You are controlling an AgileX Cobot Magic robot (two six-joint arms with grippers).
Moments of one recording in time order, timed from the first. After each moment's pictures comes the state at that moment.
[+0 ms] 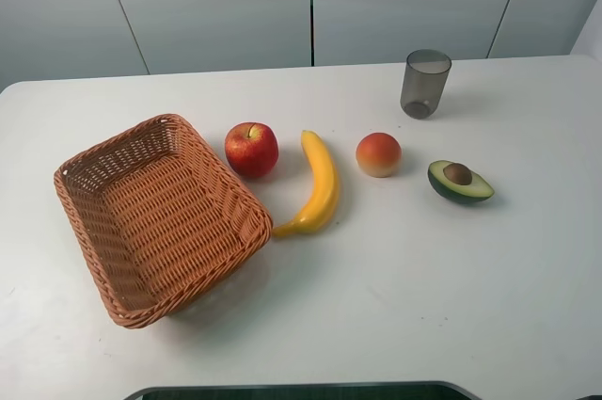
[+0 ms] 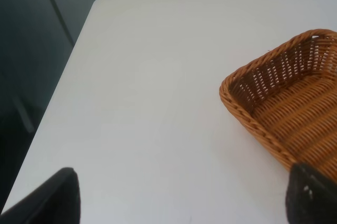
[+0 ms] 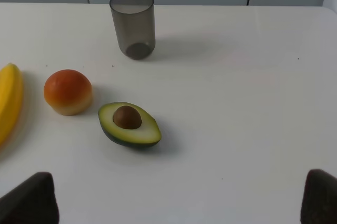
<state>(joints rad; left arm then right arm) 0.06 0.00 -0.51 0.15 1.08 -0.05 0.08 -0.01 -0.50 -0.01 1.10 0.01</state>
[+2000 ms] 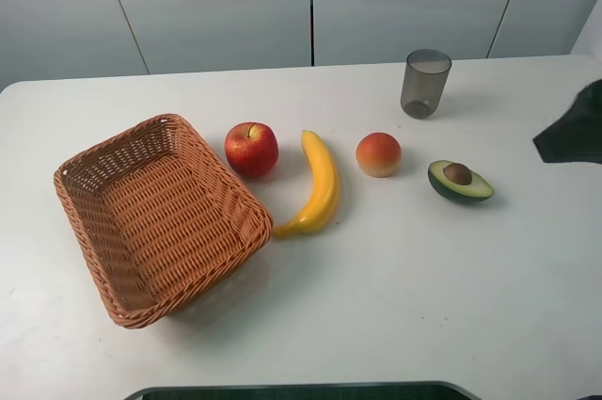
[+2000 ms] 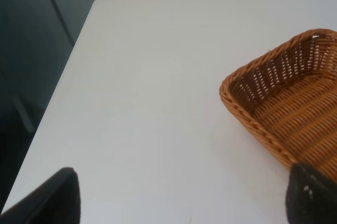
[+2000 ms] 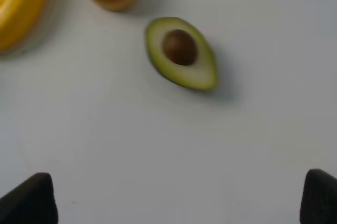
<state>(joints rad) 0.06 0.00 -0.51 0.15 1.08 -0.05 0.30 0.94 -0.78 0.04 1.00 -0.12</state>
